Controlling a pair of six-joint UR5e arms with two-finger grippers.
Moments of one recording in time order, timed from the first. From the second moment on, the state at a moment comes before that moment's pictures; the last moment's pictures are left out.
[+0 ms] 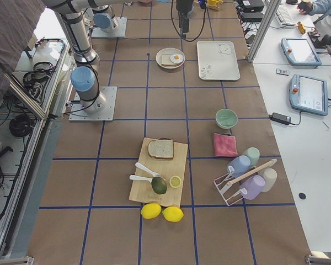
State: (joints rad) left arm -1.52 -1.54 -1.60 -1.62 1.59 -0.11; right arm 1.63 -1.51 1.40 -1.47 -1.62 -0.03
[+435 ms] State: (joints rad) left arm -1.52 -1.54 -1.60 -1.62 1.59 -0.11; right arm 1.63 -1.51 1.40 -1.45 -1.63 -0.03
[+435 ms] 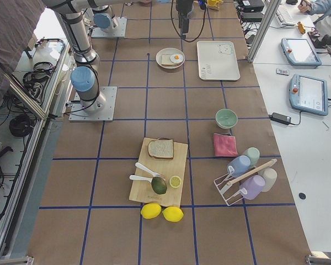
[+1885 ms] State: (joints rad) left arm -1.52 -1.54 -1.60 -1.62 1.60 -0.11; right arm 1.31 -1.51 1.53 -1.46 -1.74 -0.18
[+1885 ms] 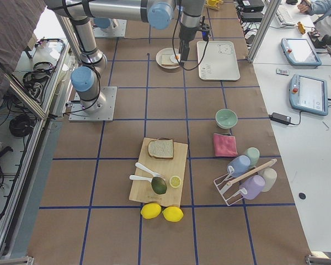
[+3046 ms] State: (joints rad) left arm -1.52 -1.55 -1.60 -1.61 1.60 -0.11; right arm 0.95 -1.37 2.19 -2.54 -1.91 -0.68
